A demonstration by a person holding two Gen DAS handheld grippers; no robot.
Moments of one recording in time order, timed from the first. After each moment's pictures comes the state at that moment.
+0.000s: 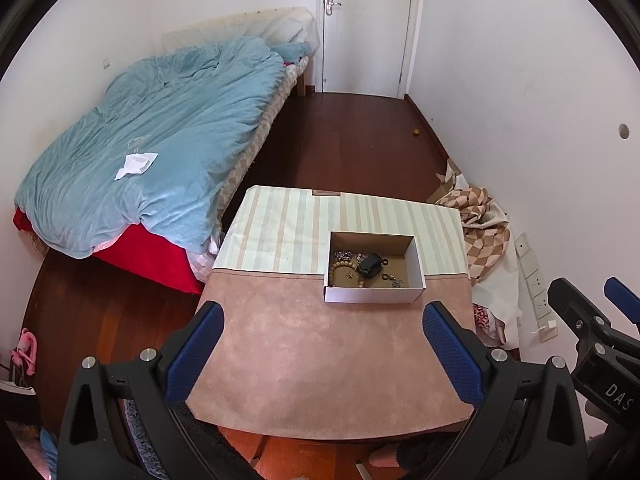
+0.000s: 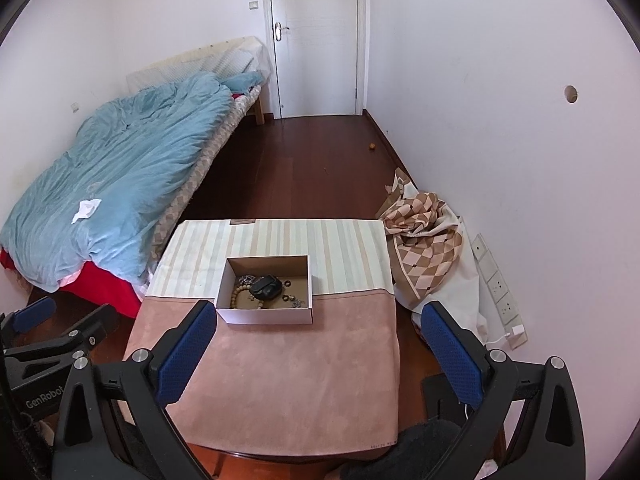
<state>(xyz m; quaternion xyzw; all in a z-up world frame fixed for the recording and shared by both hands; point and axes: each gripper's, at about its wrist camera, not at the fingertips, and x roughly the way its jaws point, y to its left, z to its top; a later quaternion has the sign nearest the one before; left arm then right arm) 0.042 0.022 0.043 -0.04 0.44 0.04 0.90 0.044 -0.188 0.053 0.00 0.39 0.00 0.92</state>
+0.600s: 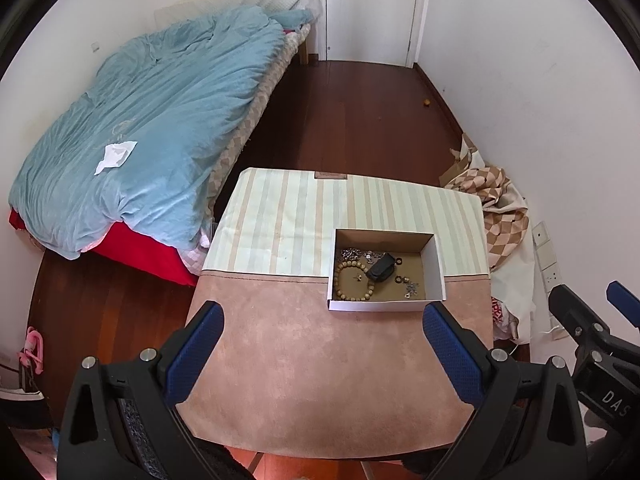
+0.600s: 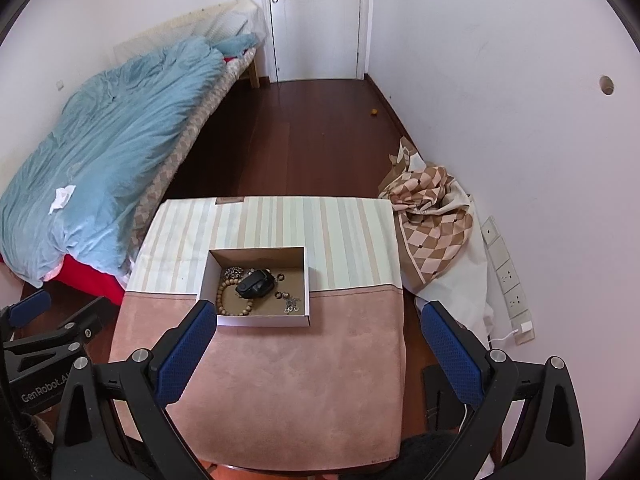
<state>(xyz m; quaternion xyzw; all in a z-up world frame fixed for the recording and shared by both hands) 0.125 0.026 0.011 -0.03 0.49 0.04 0.87 0.140 -0.181 0.012 0.00 0.46 0.00 0.89</state>
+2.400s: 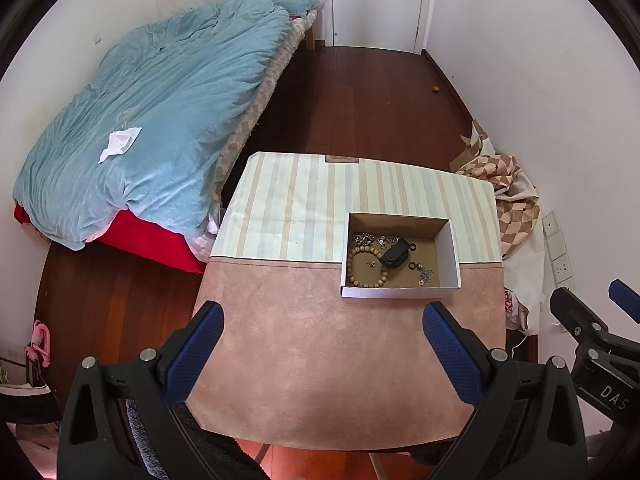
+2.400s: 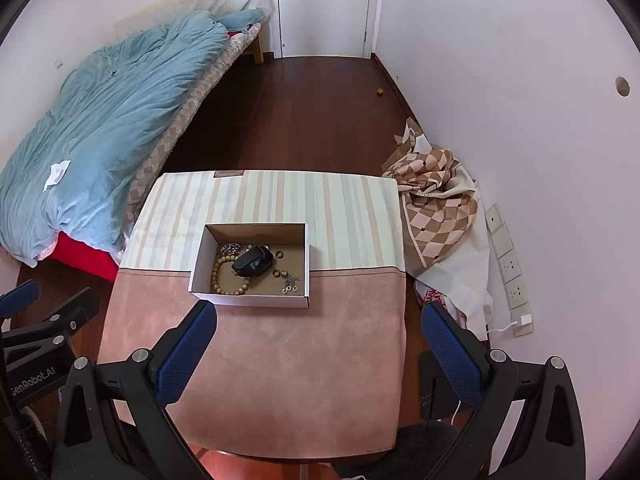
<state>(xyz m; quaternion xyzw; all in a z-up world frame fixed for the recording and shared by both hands) 0.124 0.040 -0.003 -0.02 0.52 0.05 0.86 0.148 -0.174 -0.003 -0.02 0.50 0.00 0.87</state>
